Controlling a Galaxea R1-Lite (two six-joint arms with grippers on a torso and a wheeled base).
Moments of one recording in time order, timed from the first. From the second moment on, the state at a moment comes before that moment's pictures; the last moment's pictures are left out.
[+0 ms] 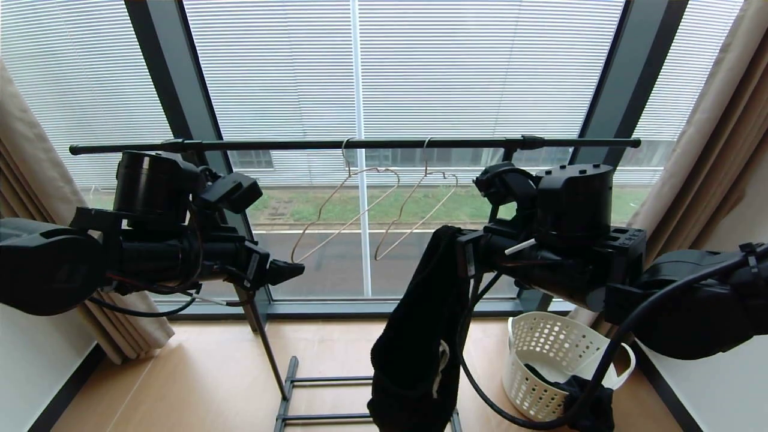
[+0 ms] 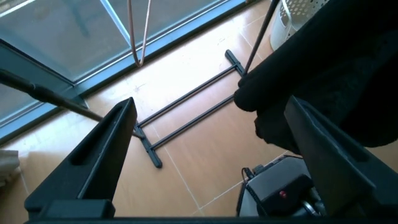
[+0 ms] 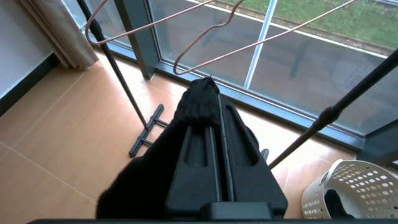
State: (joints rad) left arm -0.25 1.71 -0.99 -0.12 -0.21 0.23; right arm 0.61 1.83 -0.99 -0.50 -0.15 0.08
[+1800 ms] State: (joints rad) left arm -0.25 2.23 -1.46 -0.22 -0.16 0.24; right arm 0.58 1.69 -0.87 -0.51 -0.14 -0.12
